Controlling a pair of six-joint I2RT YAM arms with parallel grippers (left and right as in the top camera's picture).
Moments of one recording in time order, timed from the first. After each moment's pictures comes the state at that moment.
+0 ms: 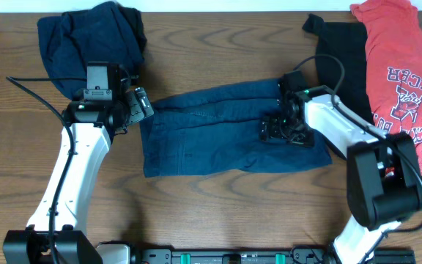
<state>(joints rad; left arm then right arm) -0.02 1.46 1.12 -0.74 -0.04 -0.43 0.28 1.89 1.19 -0.82 -0.15 0.42</state>
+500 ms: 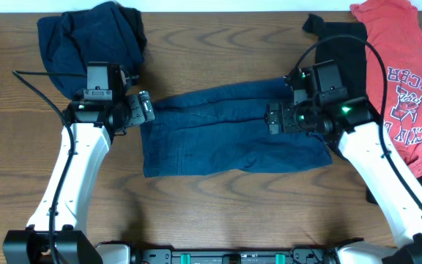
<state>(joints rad) -0.02 1.46 1.12 -0.74 0.00 -0.28 0.29 1.46 1.18 -0.79 -0.14 0.15</state>
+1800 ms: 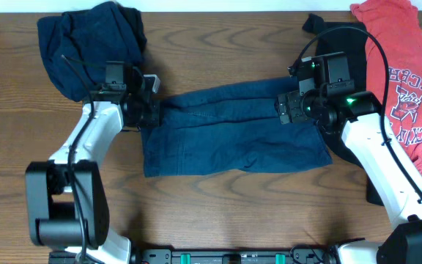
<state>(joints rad) -0.02 1.73 1.12 -0.61 0.36 0.02 0.22 1.52 1.19 -0.68 -0.11 -0.01</state>
